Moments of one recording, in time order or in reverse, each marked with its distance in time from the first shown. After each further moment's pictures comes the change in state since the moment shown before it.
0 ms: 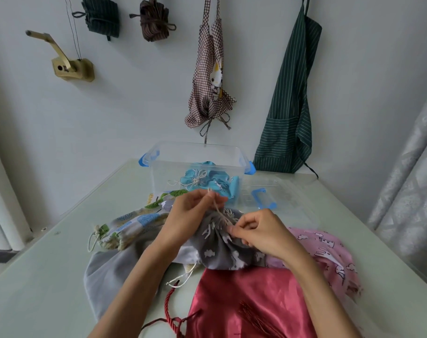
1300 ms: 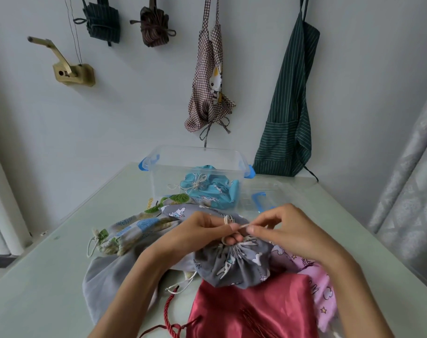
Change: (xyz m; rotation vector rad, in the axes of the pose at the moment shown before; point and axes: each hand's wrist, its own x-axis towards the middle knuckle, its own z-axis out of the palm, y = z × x) left_hand -0.012 0.011 0.005 0.049 -0.432 -0.244; right_hand -0.020 -0.013 -0.046 -0.237 -0.013 -0.127
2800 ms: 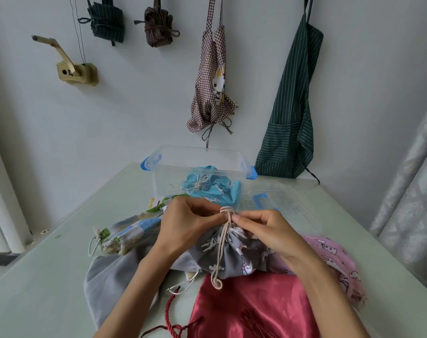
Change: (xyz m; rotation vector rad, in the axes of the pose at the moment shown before) left_hand -0.005 0.002 -0.009 0.226 0.510 0.266; right_hand 0.014 -0.010 0.037 0.595 0.001 0.115
